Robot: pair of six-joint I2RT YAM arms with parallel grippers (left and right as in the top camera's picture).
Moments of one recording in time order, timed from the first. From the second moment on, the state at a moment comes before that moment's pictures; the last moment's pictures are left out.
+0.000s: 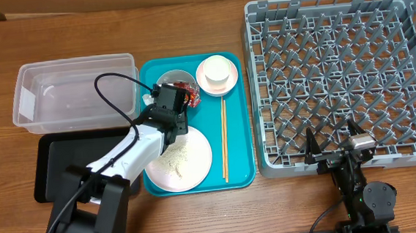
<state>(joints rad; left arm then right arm) -0.37 1.71 0.89 -0.30 -0.30 -0.33 0.05 0.01 0.02 -0.03 -0.10 0.04</state>
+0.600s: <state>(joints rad) -0.37 1.73 0.89 -0.28 -0.30 -0.29 0.05 0.01 0.02 -0.03 -0.10 0.04</state>
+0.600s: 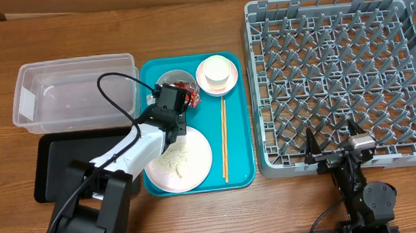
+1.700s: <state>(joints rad) -0.21 1.40 1.10 -0.49 -0.39 -0.21 0.05 0.01 0.02 -0.03 -0.10 0.04</state>
